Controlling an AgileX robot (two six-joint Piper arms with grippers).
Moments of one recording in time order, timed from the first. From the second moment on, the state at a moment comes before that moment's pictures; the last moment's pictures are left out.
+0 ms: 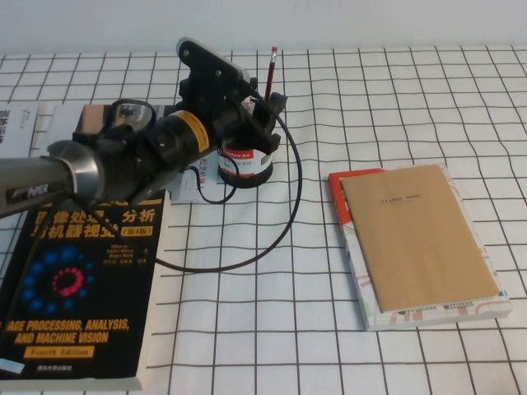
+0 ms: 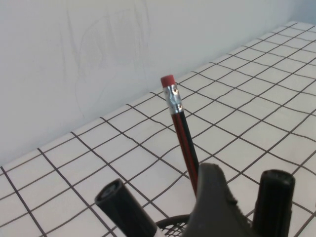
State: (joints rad) right arm 0.02 -0.02 0.03 0.07 0.35 0.13; left arm -0.41 2.02 -1.29 0.65 -0.57 -0.38
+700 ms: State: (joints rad) right arm 0.02 -0.02 0.03 0.07 0.35 0.13; left arm -0.44 2.07 -1.35 0.66 -0.50 -0.42
